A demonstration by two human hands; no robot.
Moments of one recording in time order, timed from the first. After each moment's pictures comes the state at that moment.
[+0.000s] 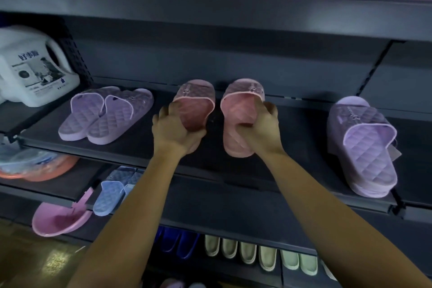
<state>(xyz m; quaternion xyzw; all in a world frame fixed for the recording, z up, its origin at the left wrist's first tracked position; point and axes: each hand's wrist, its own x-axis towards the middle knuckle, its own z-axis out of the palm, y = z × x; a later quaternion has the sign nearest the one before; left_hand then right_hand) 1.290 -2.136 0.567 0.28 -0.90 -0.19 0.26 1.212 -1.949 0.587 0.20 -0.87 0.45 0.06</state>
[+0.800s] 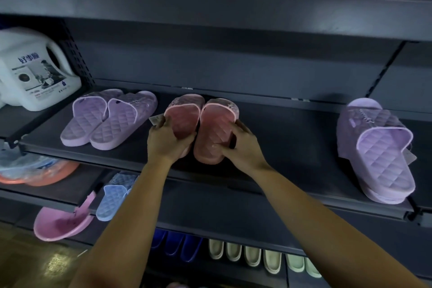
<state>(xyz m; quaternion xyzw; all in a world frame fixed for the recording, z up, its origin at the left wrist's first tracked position) 1.297 -2.175 0.543 0.29 -0.90 -0.25 0.19 1.223 -1.985 0.543 0.32 -0.84 0.44 -0.01</state>
